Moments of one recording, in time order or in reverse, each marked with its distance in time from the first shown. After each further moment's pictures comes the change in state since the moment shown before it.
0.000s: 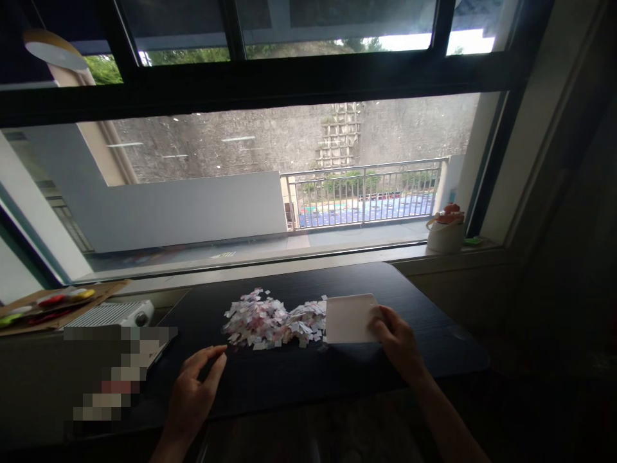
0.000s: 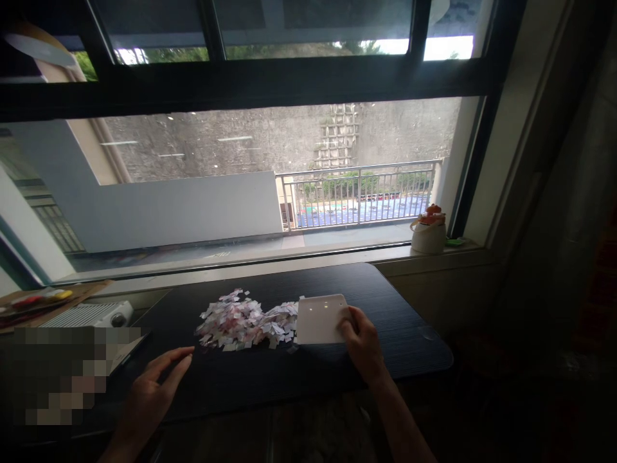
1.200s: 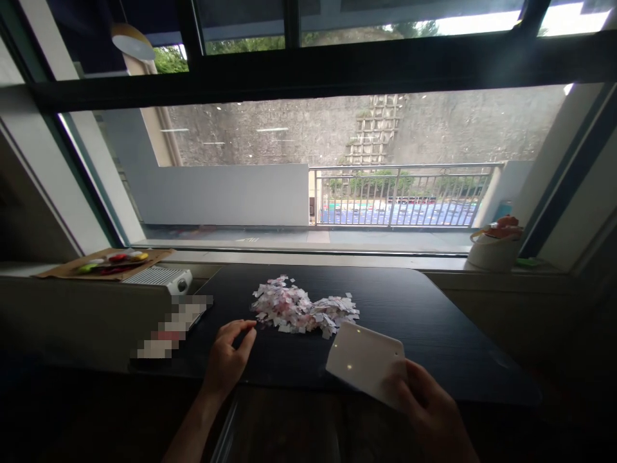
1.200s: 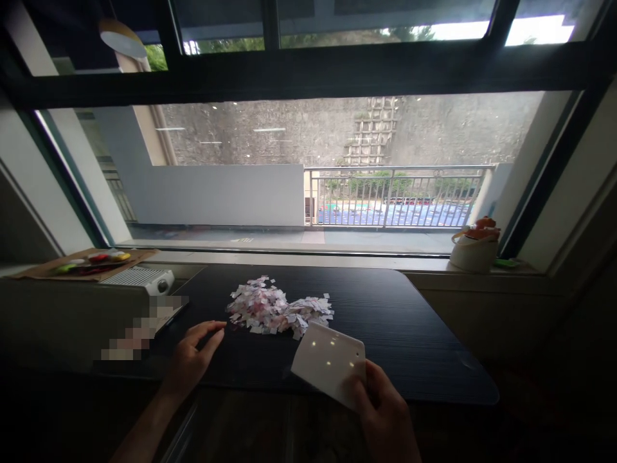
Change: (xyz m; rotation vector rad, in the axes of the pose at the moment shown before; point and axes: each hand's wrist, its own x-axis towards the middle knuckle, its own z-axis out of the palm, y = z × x) left_hand -0.004 -0.003 0.004 -0.008 0.031 0.136; right_hand -0.080 -0.010 0.007 0.073 -0.004 0.193
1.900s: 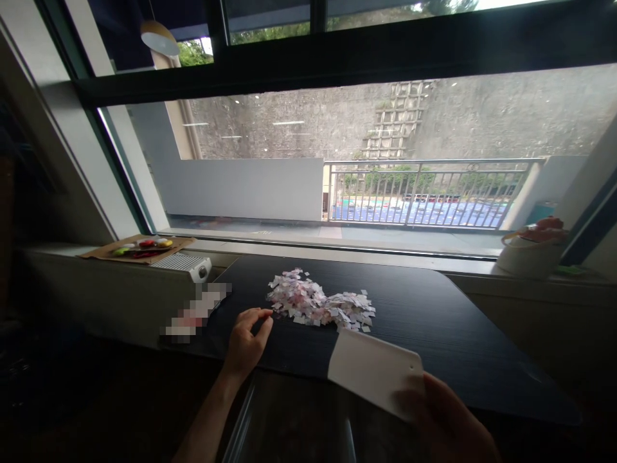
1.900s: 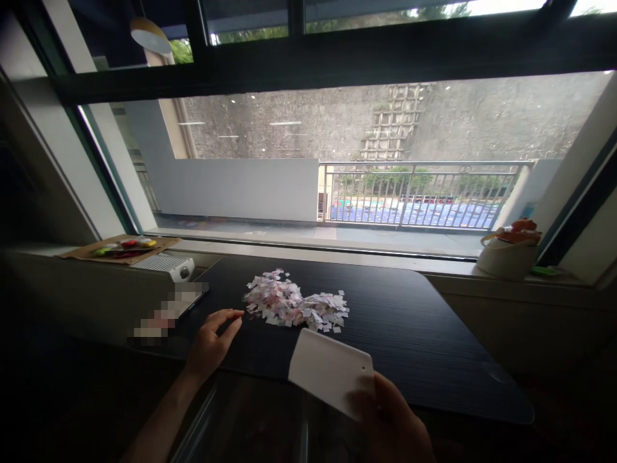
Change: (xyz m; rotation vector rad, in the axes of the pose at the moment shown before) left_hand -0.001 0.004 0.002 0.028 0.001 0.010; right_hand -0.024 -0.012 -0.003 -0.095 -0.040 -0.009
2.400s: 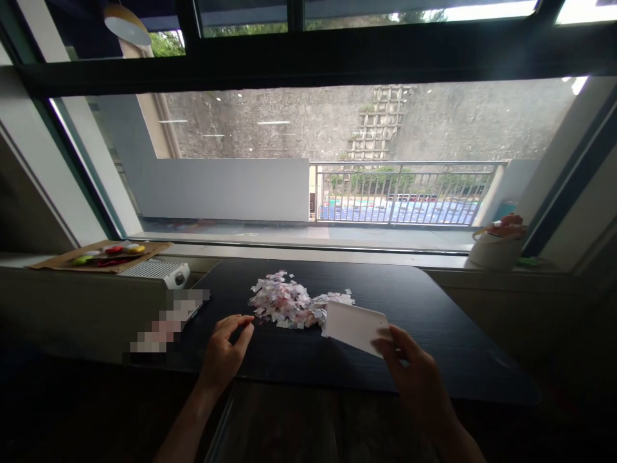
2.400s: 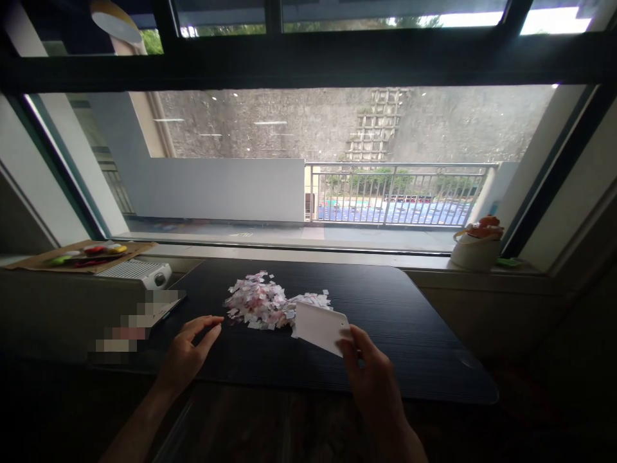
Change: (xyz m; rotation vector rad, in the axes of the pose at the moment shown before) left_hand 0.001 -0.001 -0.003 -0.003 -0.014 -0.005; right_hand 0.061 0.001 0.007 -0.252 -0.056 -0.323
